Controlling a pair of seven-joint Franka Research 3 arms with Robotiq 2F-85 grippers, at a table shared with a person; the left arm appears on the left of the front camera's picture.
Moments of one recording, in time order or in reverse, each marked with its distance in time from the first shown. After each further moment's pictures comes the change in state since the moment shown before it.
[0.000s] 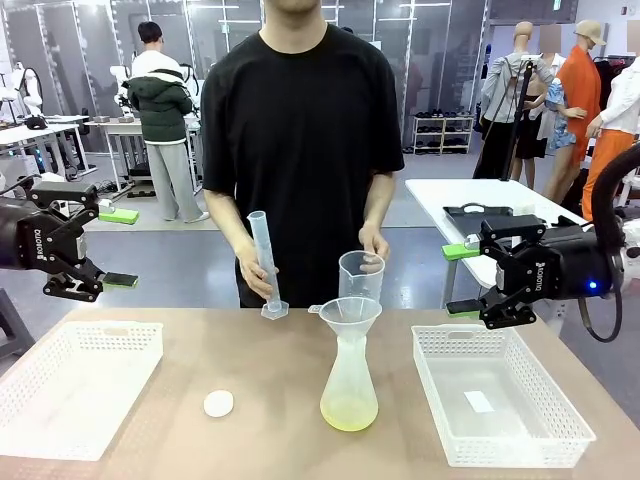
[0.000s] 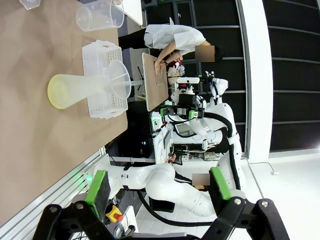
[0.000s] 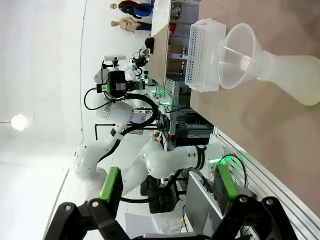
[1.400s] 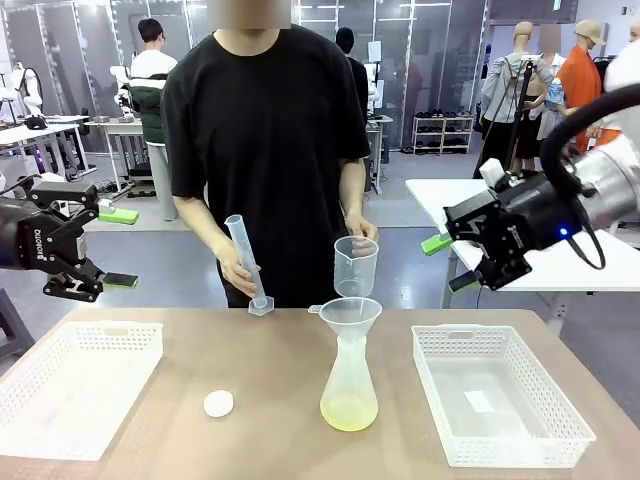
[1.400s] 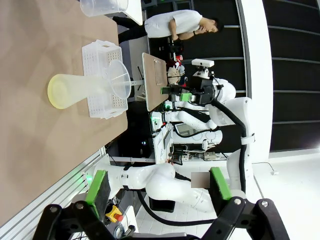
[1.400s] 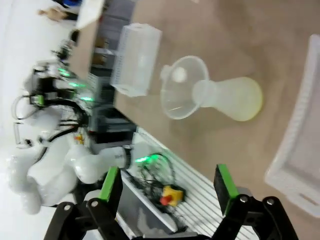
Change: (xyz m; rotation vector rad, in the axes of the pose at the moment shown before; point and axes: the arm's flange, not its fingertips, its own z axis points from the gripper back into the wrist) left arm 0.000 0.000 0.000 0.000 0.000 0.000; right arm 0.066 0.058 -0.019 -0.482 0.069 0.172
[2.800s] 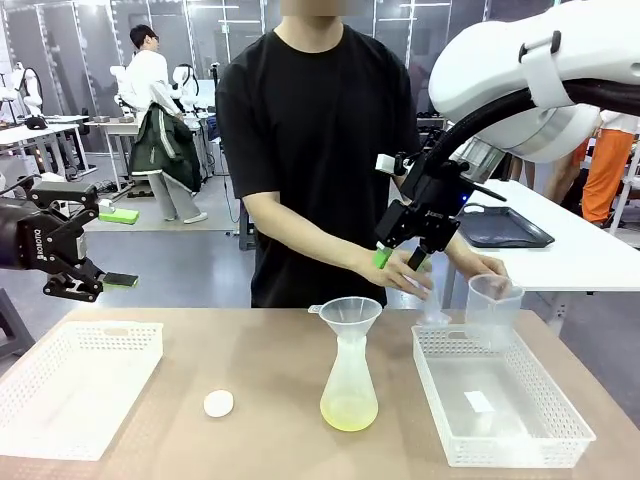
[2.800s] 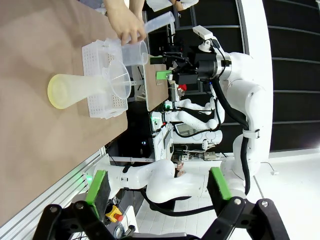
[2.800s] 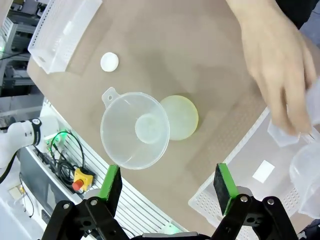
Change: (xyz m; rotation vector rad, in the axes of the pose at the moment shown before) left arm 0.000 0.000 0.000 0.000 0.000 0.000; right arm 0.090 0.051 -0.075 -0.402 0.211 0.340
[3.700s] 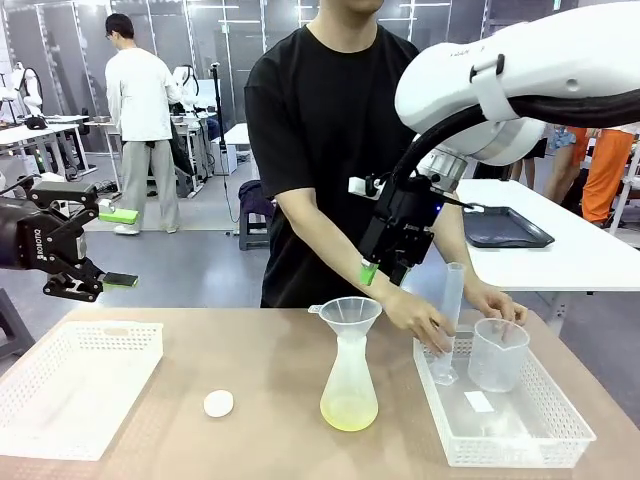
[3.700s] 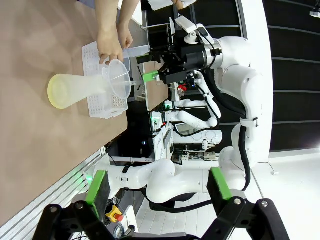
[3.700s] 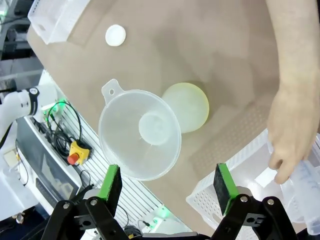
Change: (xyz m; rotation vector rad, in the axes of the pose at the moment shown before) left arm 0.000 0.000 0.000 0.000 0.000 0.000; right arm 0.032 0.001 -0.041 0.044 0.184 0.097
